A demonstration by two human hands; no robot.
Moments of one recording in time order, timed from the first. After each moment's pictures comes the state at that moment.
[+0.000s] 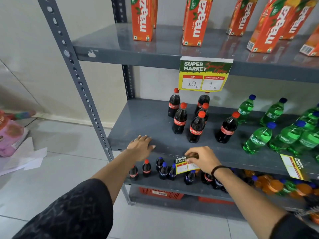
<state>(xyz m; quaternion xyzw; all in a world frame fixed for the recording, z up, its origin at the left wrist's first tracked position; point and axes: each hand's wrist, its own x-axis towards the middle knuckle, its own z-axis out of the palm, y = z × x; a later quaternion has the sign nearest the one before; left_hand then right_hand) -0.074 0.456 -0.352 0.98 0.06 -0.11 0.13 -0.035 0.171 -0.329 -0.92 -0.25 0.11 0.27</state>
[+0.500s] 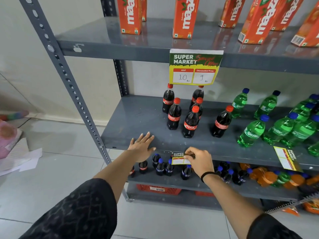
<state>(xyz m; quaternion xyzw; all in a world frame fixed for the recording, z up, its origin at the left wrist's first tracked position) -0.072 0.435 -0.374 0.98 0.04 -0.15 0.12 -0.053 0.167 -0.369 -0.93 -0.15 -0.02 0.34</state>
